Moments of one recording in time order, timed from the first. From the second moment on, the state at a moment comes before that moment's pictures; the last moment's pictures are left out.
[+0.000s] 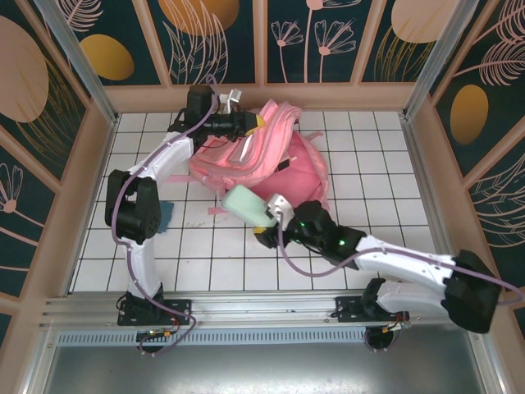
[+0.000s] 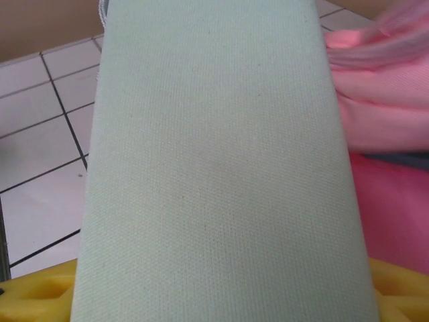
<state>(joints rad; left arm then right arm) -0.32 2.00 1.67 -0.08 0.98 -0.90 1.00 1.06 0.55 0.10 -0.02 0.02</state>
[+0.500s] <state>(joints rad) -0.30 1.98 1.70 -0.11 0.96 -0.90 0.94 0.60 0.40 -0.01 0.24 0.27</state>
